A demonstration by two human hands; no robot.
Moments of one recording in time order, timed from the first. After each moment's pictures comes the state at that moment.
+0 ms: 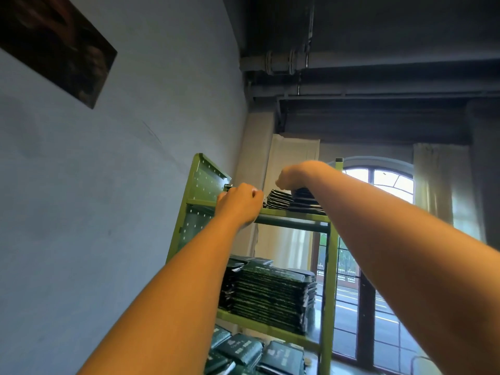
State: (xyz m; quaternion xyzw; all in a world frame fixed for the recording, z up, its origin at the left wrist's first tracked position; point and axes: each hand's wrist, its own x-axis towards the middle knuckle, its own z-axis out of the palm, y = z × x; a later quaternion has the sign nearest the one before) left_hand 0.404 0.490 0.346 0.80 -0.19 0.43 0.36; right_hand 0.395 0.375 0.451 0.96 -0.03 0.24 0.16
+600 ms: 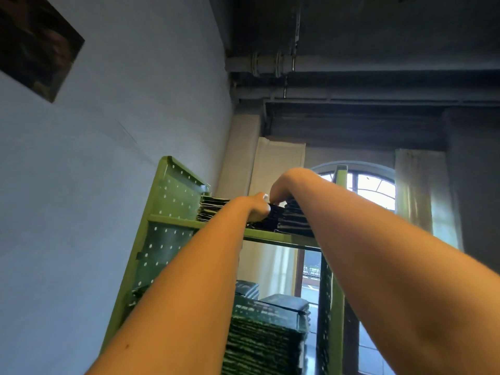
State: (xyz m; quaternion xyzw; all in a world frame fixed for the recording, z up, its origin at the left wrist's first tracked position) left_hand 0.493 0.440 0.422 0.91 -0.24 0.13 0.33; right_hand 0.452 0.361 0.483 0.98 -0.08 0.15 0.14
